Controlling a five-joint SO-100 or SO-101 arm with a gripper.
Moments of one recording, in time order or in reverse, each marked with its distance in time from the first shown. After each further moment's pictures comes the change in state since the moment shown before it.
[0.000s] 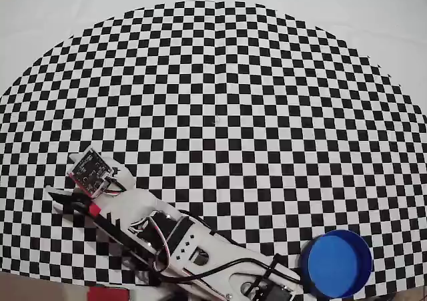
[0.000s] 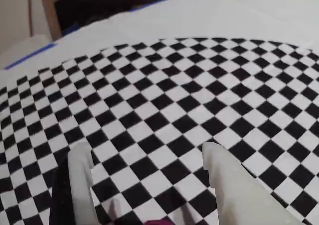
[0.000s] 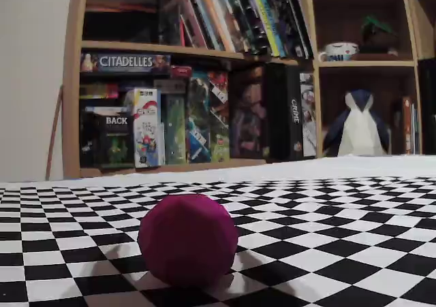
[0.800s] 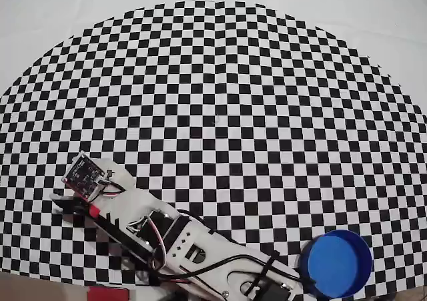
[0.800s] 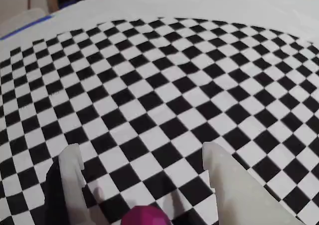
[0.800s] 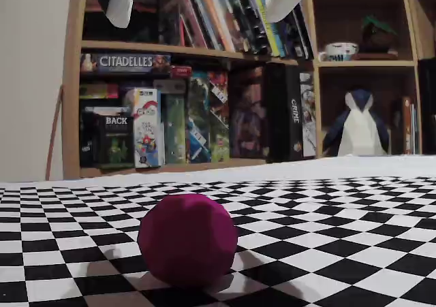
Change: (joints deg) arm 0.0 -4.8 0.0 -1.4 -5.3
